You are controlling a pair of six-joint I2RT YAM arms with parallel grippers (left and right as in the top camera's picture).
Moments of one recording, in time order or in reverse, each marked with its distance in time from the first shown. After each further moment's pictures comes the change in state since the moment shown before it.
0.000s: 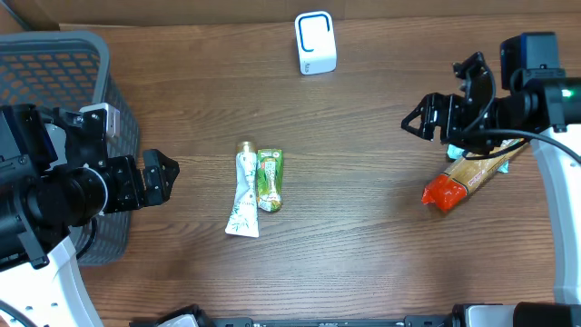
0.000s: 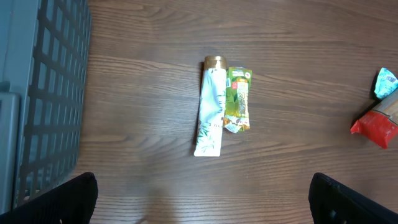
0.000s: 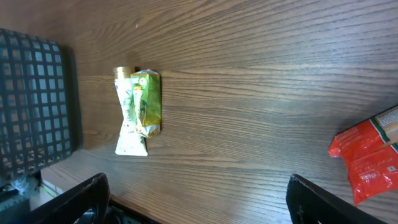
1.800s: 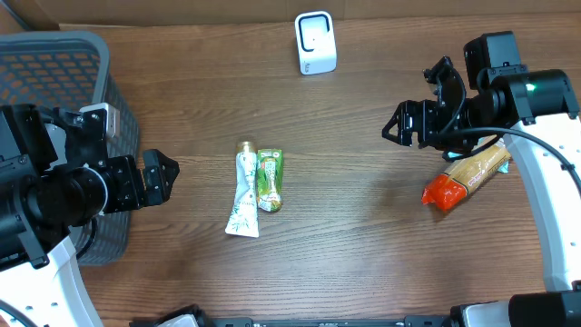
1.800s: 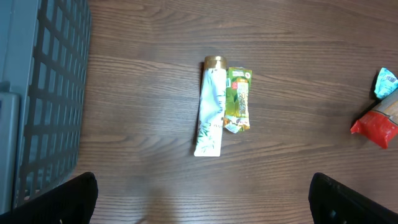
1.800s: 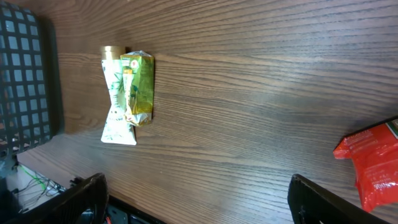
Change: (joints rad) left arm 0.000 0.000 0.000 0.000 0.000 0.000; right arm 0.105 0.049 0.000 0.006 0.058 -0.006
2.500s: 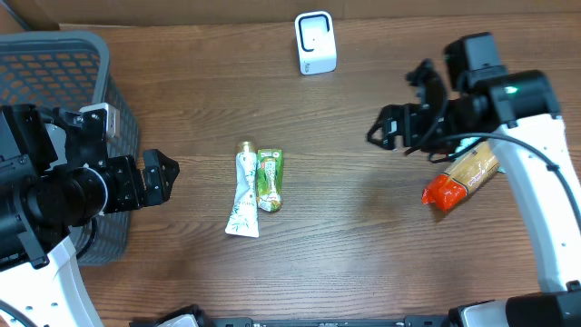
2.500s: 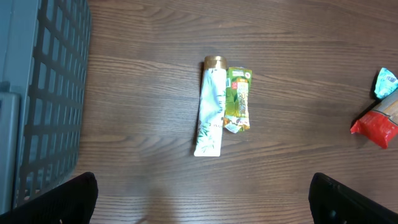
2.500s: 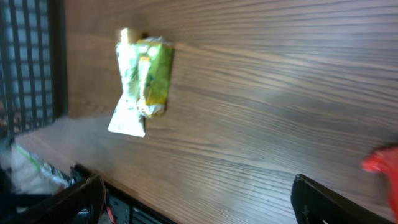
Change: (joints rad) left arm 0.000 0.000 0.000 0.000 0.000 0.000; right arm 0.122 0.017 0.000 0.037 0.003 0.026
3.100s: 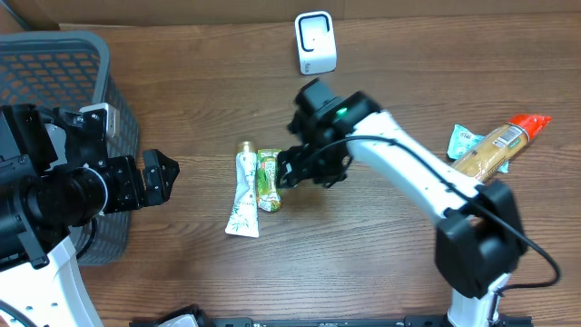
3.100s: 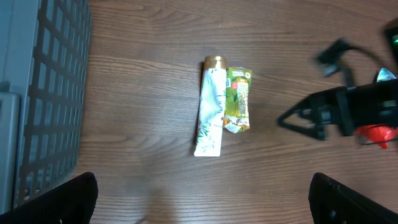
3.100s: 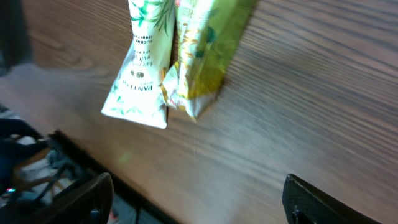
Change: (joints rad) left arm 0.000 0.000 0.000 0.000 0.000 0.000; right arm 0.416 0.374 -0.001 0.228 0.003 0.191
